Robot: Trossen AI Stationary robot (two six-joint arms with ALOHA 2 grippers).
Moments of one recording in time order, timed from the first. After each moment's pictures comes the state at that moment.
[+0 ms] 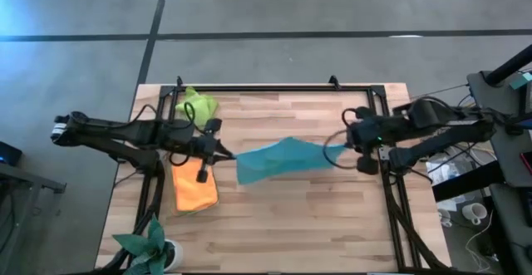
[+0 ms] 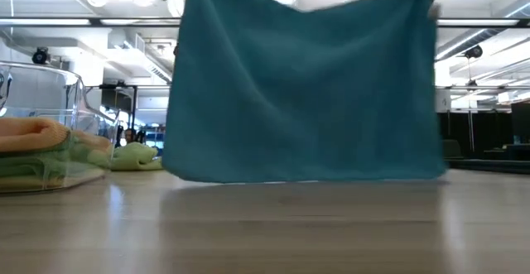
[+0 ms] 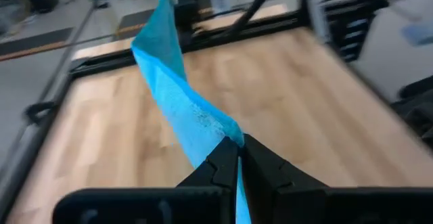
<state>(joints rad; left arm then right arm) -0.11 0.95 0.89 -0.32 0.00 0.15 0.17 1.10 1.38 -1.33 0.18 0.18</state>
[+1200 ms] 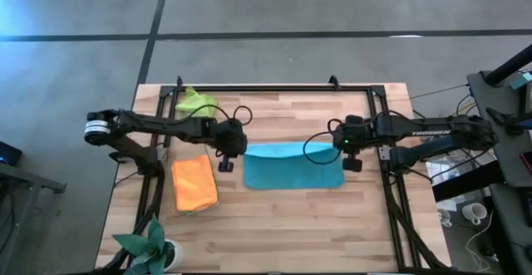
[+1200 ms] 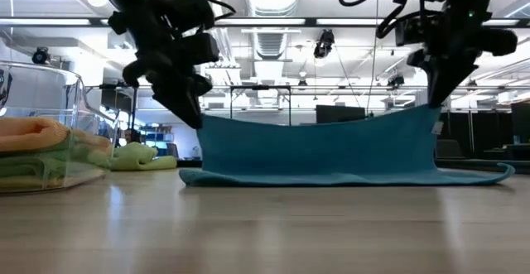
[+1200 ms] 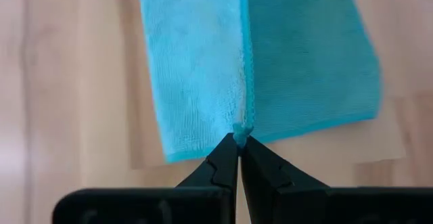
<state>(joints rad) 0.16 1.42 0.86 -0.42 0.08 0.29 -0.07 1.09 0.81 -1.01 0.19 0.00</state>
